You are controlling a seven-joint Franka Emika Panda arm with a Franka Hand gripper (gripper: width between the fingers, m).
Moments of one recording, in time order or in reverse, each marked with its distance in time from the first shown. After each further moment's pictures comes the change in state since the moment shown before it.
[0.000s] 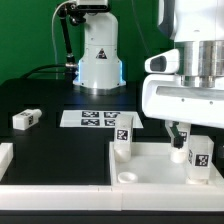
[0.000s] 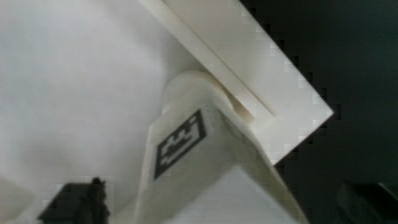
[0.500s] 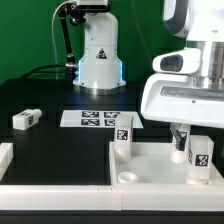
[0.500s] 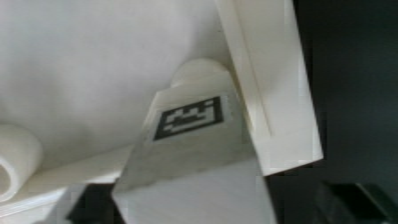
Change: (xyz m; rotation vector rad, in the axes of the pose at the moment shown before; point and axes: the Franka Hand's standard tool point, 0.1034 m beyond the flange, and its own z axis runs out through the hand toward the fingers) arm 0.002 -0.007 0.000 -0.066 -0.008 -0.373
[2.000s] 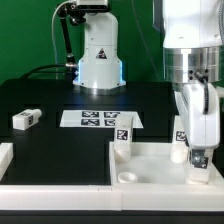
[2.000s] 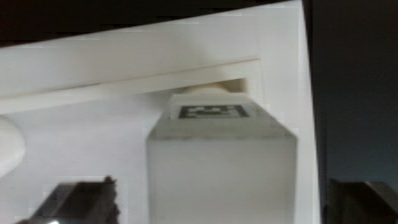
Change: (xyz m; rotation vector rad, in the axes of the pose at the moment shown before) arm -0.005 0.014 0.004 0.024 -0.139 1.365
